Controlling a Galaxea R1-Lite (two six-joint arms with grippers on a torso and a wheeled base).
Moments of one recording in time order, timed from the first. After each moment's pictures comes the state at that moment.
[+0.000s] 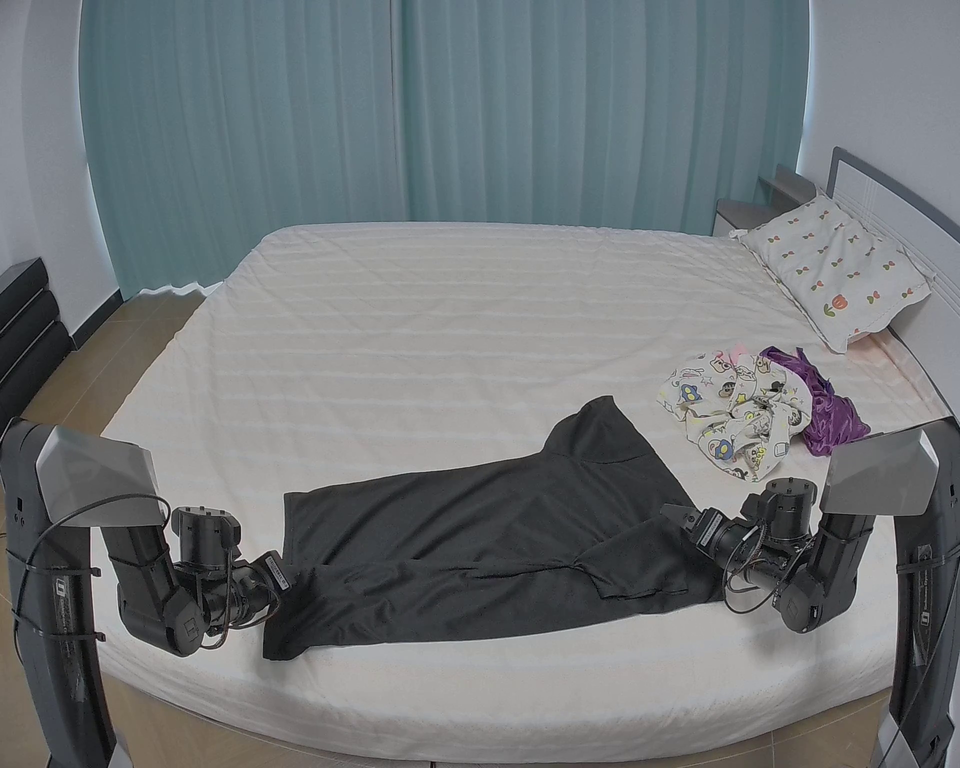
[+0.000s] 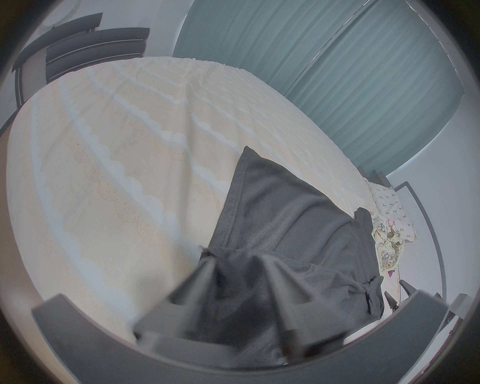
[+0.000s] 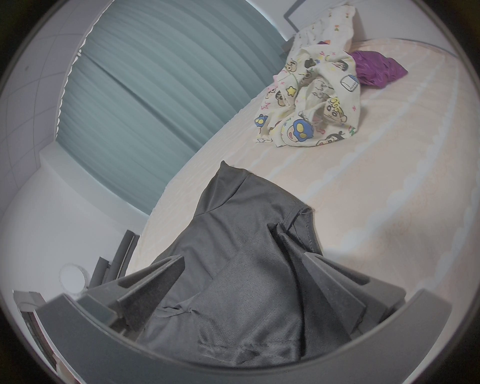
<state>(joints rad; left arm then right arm) -0.07 2.35 -0.49 -1.17 -0.09 -0.66 0.15 2.46 -0.61 -1.43 0.16 0.70</state>
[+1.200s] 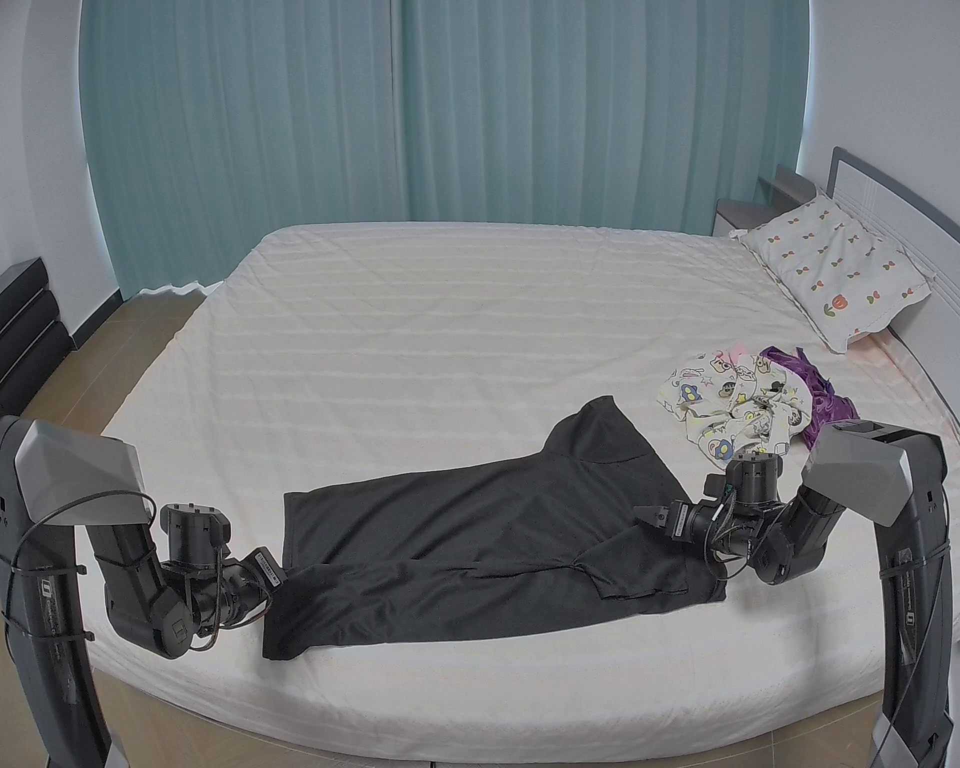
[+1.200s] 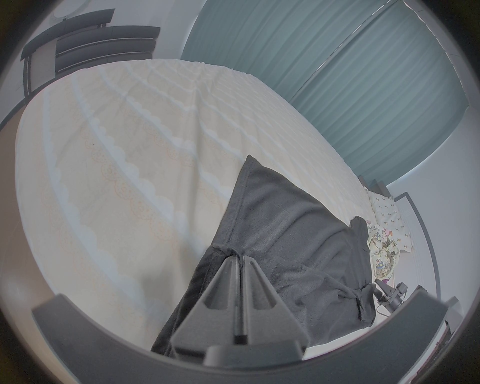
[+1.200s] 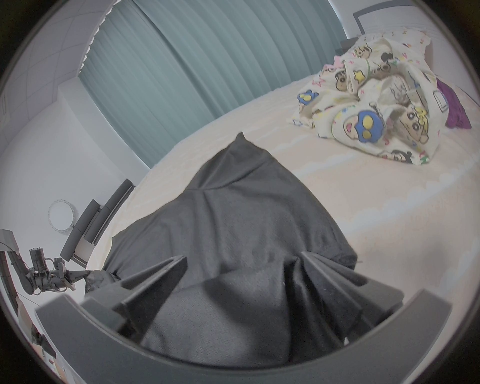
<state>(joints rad) -0.06 2.29 -0.44 -1.17 -0.07 -0.71 0.12 2.57 -1.02 -1.02 0.29 0.35</state>
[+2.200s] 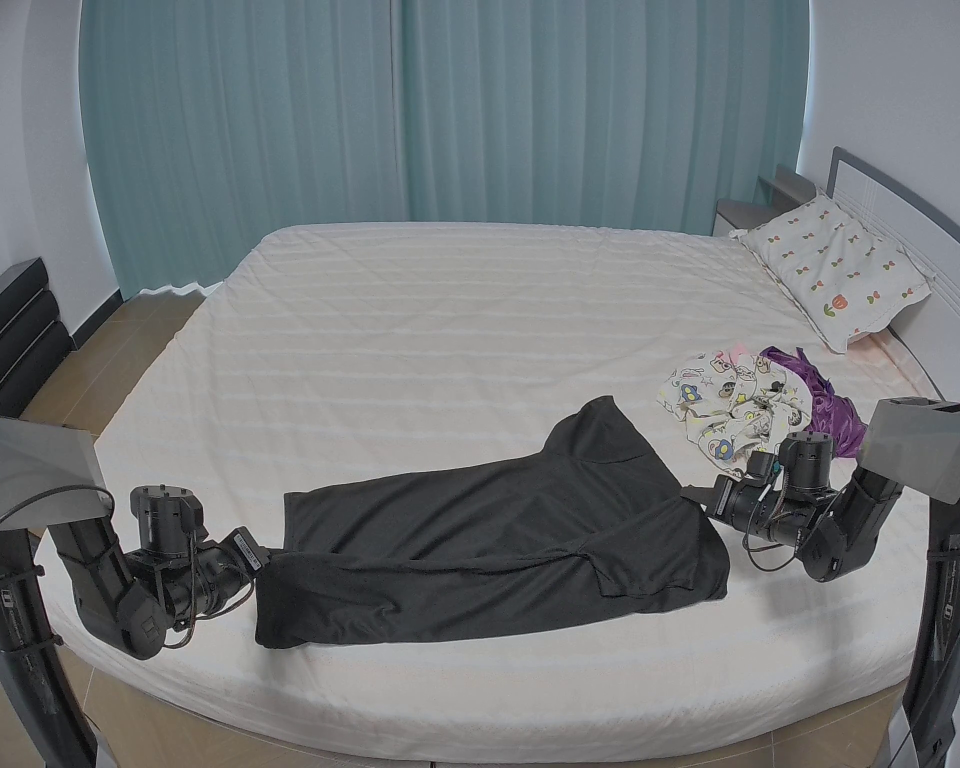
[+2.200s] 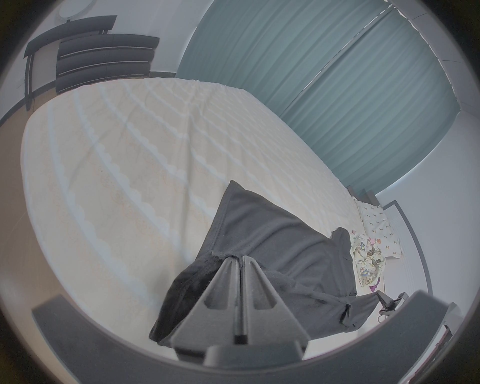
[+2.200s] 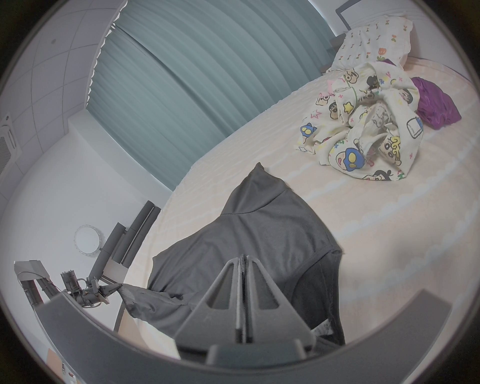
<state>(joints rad) -0.06 2.12 -0.36 -1.17 -0.07 -0.72 0.06 2.34 -0.77 -1.15 0.42 0.48</state>
